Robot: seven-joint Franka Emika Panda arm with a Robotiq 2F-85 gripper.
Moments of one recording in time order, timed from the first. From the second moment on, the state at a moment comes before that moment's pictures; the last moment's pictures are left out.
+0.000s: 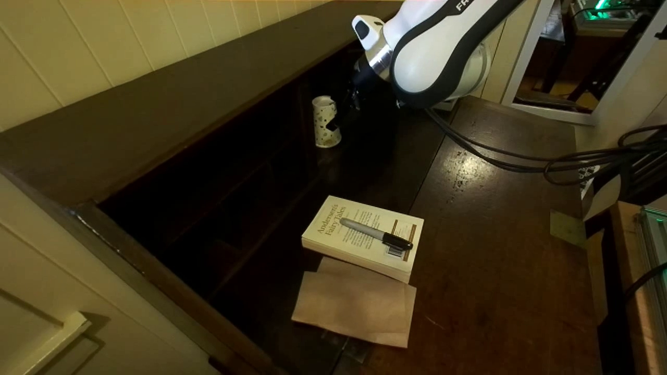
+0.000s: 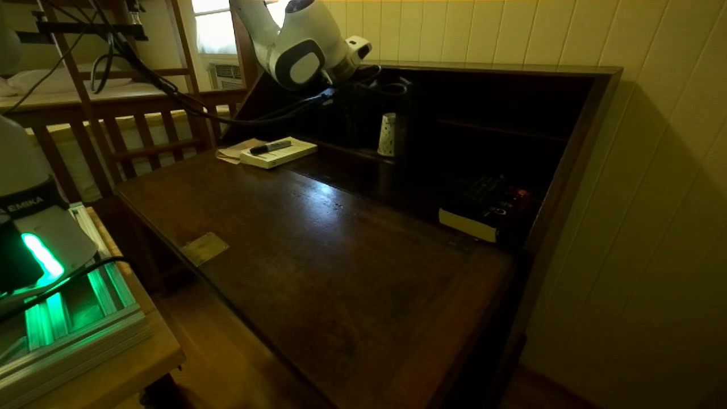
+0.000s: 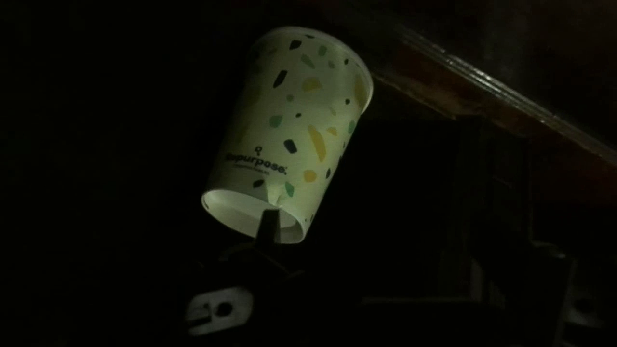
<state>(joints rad) -0.54 0.53 0.45 -2.09 0.09 3.33 -0.84</state>
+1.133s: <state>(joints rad) -0.70 0.68 0.58 -2.09 -0.07 3.54 -0.84</state>
